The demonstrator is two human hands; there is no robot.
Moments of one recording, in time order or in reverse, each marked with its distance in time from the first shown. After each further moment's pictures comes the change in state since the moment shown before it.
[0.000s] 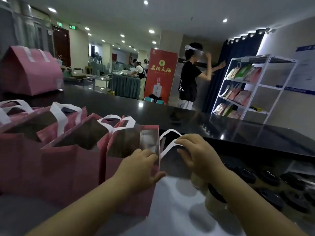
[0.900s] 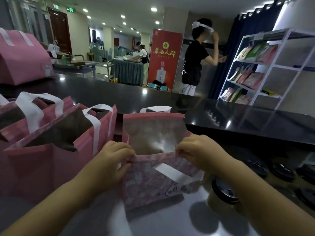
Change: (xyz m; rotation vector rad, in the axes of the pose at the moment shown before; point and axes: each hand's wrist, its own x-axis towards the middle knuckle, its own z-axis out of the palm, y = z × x) left_hand 0.002 -0.047 0.005 -0.223 0.152 0.115; right_hand 0.005 0.063 0.028 0.019 -0.391 -0.081
